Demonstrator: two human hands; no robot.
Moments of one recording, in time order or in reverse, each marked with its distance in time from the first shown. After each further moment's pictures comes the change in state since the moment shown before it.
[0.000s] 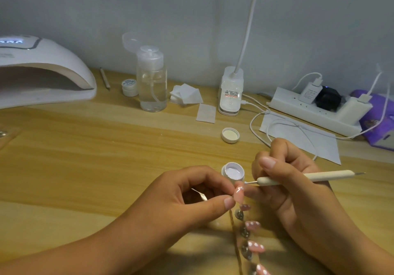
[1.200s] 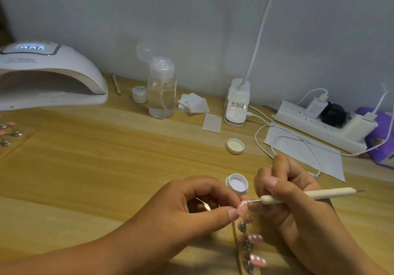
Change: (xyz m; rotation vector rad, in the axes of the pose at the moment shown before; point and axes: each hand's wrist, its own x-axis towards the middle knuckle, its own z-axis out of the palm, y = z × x) left_hand -0.001 0.002 0.001 0.003 0.011 -0.020; right_hand 0.000 0.002 -0.002 -0.022 0.029 0.029
